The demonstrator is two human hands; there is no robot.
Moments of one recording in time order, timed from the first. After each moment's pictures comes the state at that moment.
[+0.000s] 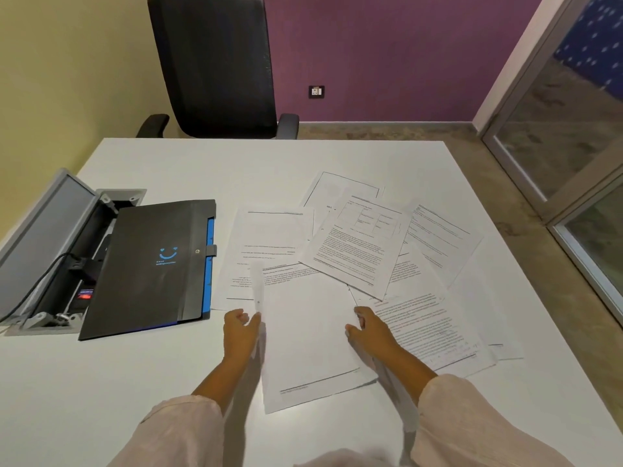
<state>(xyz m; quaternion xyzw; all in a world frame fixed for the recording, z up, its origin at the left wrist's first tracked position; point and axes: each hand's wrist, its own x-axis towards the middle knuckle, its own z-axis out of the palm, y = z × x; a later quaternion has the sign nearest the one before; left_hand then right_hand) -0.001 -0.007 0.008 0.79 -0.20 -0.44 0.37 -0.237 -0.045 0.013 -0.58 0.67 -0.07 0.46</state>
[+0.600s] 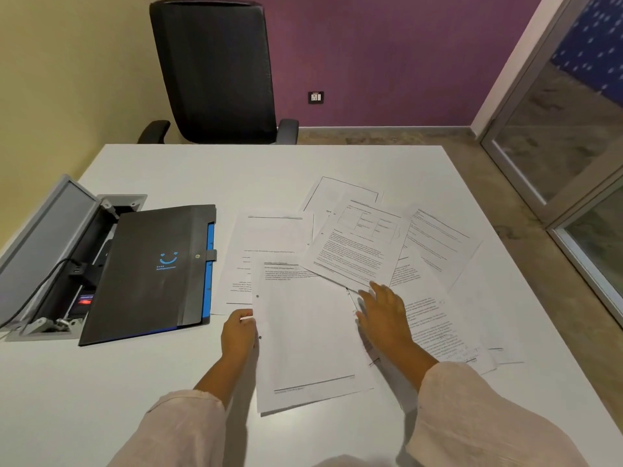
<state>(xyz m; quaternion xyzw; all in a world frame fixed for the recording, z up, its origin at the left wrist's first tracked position) 0.000 -0.015 0.015 0.81 -0.22 -0.41 0.35 -0.253 -0.070 0.006 -0.76 0.64 -0.01 0.10</state>
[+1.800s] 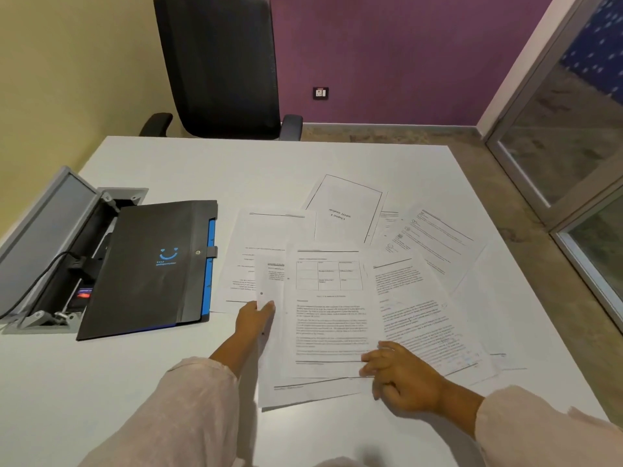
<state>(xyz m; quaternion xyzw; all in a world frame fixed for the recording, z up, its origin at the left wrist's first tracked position) -0.011 -0.040 0.029 0.78 -0.23 -0.50 0.30 -0.320 -0.019 -0.020 -0.94 0.30 -0.07 0.16</state>
